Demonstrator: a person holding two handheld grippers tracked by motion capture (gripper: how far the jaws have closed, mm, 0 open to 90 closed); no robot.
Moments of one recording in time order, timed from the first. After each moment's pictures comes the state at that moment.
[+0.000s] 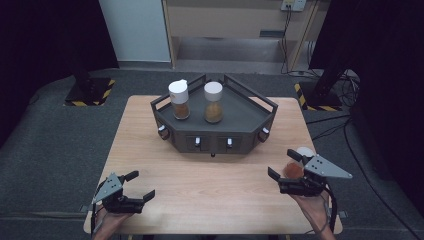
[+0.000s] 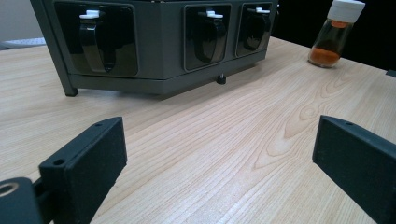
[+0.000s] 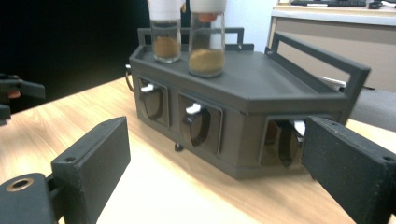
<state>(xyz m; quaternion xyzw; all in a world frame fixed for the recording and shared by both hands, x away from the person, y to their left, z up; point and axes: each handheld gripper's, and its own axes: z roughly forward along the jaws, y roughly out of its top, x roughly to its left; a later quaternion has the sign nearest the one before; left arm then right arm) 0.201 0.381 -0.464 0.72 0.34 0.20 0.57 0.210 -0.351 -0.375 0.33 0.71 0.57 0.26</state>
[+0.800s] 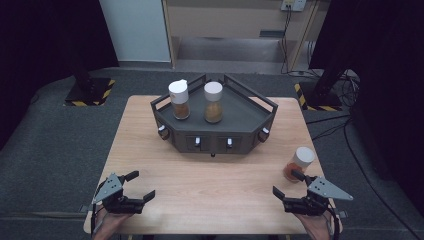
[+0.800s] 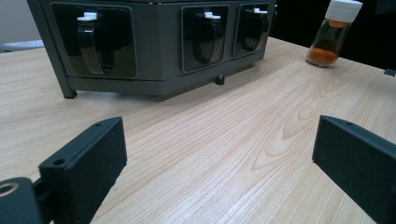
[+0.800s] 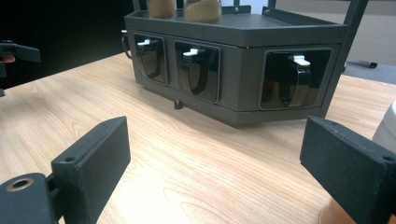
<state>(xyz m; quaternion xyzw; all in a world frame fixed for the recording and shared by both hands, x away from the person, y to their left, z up) 0.201 0.381 -0.464 0.72 0.33 0.20 0.57 0.184 -0.370 -0.425 0.35 0.71 0.56 0.24</state>
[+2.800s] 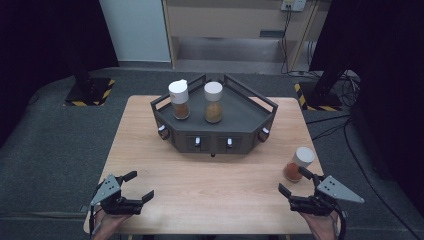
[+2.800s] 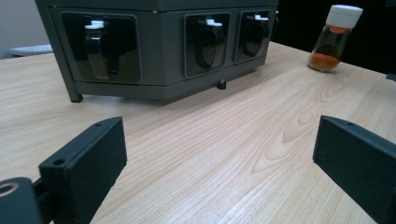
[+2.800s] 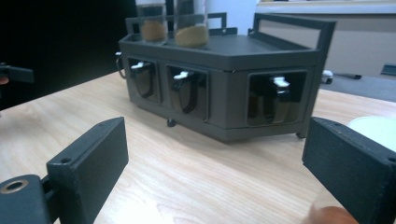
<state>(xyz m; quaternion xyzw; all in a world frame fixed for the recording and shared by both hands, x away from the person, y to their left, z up) 0.192 0.382 -0.462 0.72 0.34 0.21 0.58 0.173 -0.377 -0.418 0.36 0.68 0.58 0.26</state>
